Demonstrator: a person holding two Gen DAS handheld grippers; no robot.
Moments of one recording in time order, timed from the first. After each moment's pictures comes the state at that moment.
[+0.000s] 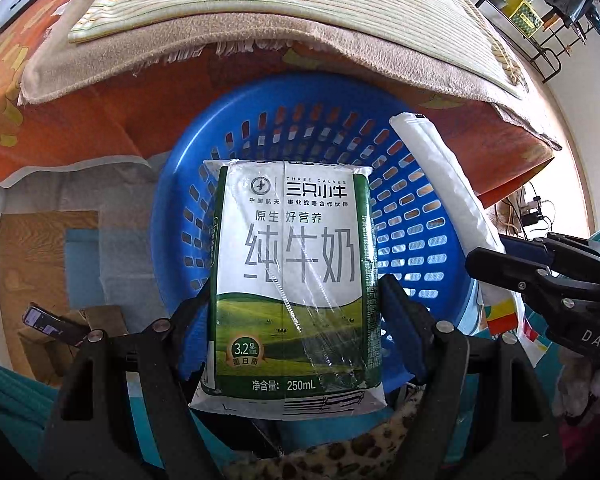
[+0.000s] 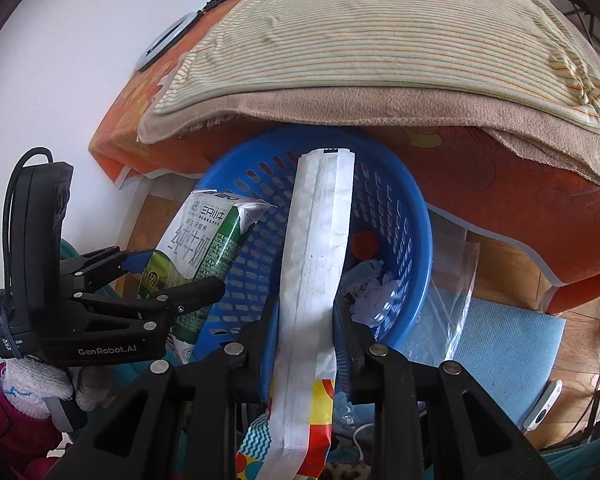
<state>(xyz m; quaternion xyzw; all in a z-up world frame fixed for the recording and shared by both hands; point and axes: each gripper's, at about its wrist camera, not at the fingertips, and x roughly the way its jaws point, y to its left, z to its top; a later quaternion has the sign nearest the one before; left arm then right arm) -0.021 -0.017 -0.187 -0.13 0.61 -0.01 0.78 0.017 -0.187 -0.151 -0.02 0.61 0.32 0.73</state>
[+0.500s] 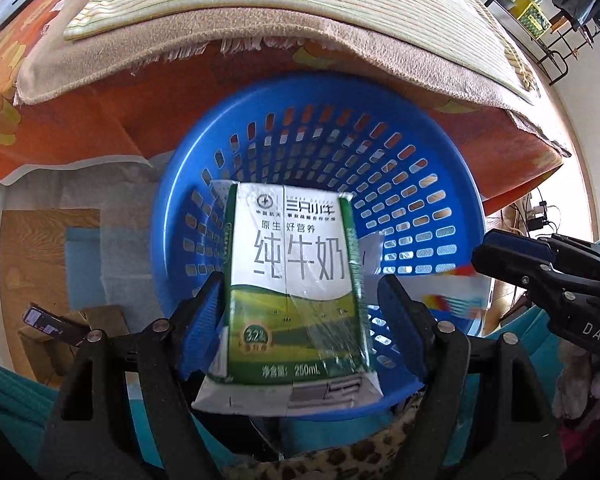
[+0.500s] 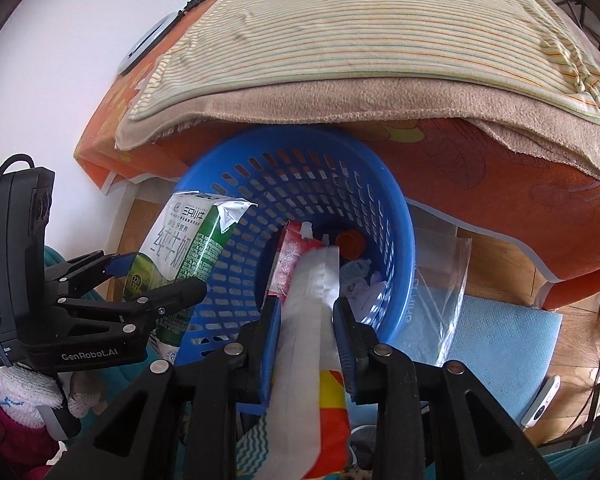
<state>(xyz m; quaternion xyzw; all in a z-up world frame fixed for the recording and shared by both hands) -0.011 -0.012 -0.194 -0.13 0.62 0.00 0.78 0.029 -0.189 -0.162 -0.02 0.62 0.30 0.73</state>
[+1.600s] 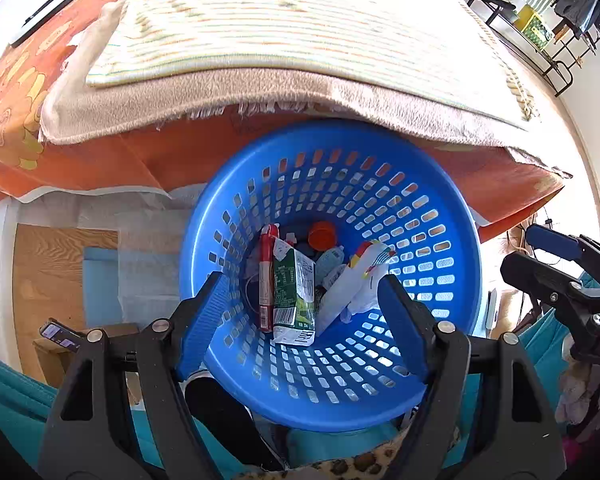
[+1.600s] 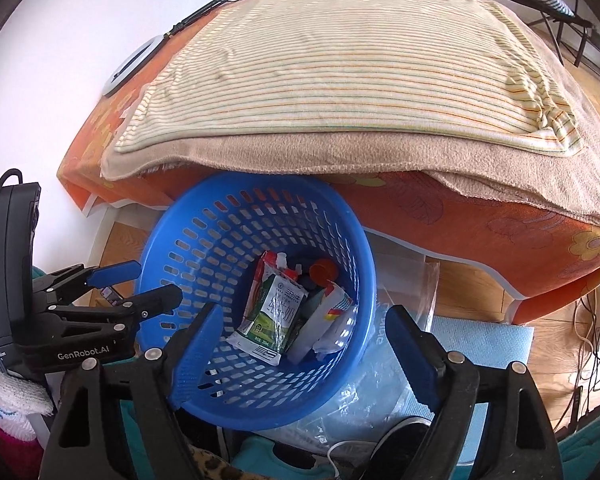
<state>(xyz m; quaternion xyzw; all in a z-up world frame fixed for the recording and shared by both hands) -0.002 -0.002 -0.165 -0.12 0.59 0.02 0.80 0.039 -0.198 -0.136 -0.03 0.58 0.26 0.77</state>
